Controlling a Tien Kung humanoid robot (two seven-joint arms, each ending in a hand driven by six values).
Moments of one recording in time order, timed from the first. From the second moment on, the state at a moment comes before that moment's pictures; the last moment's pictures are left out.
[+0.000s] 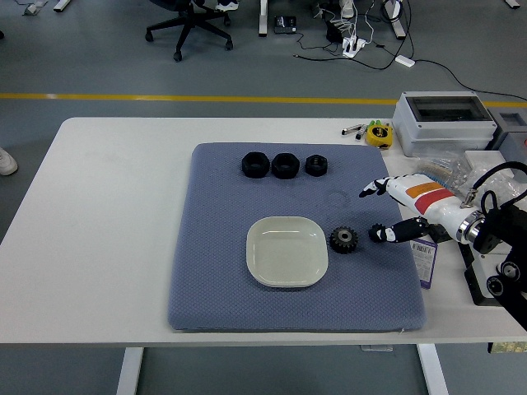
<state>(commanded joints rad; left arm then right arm) -0.11 0.12 -0.53 -0.21 0.69 0.28 0.06 0.56 -0.44 0.86 1.17 -2.07 0.02 0.15</state>
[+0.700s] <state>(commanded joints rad) -0.09 0.12 -0.55 -0.21 0.71 0.28 0.07 0.63 -0.40 0.76 1.00 -2.02 0.00 0.17</state>
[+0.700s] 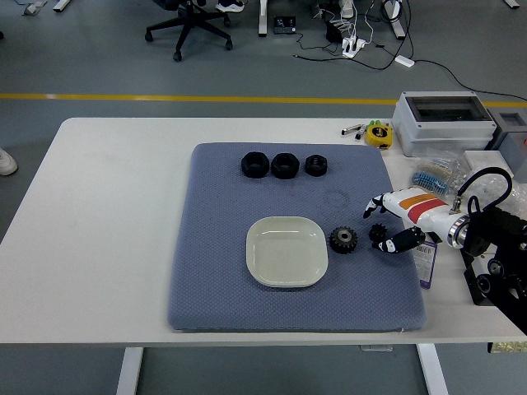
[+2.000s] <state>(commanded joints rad) -0.10 0.11 -0.53 -0.21 0.69 0.28 0.07 0.64 -0.38 0.73 0.90 -1.96 -0.09 0.24</state>
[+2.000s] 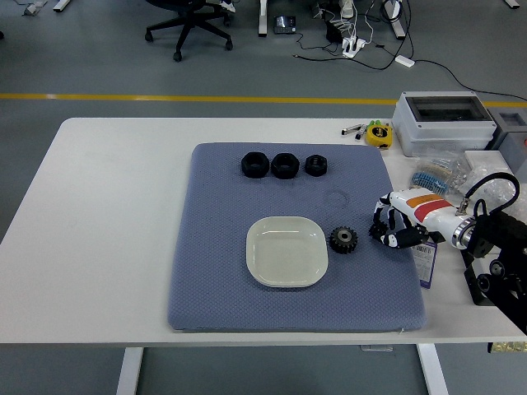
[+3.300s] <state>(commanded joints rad) -0.10 0.11 -0.53 -0.21 0.69 0.28 0.07 0.63 -0.38 0.81 0.97 -2.10 0.01 0.18</state>
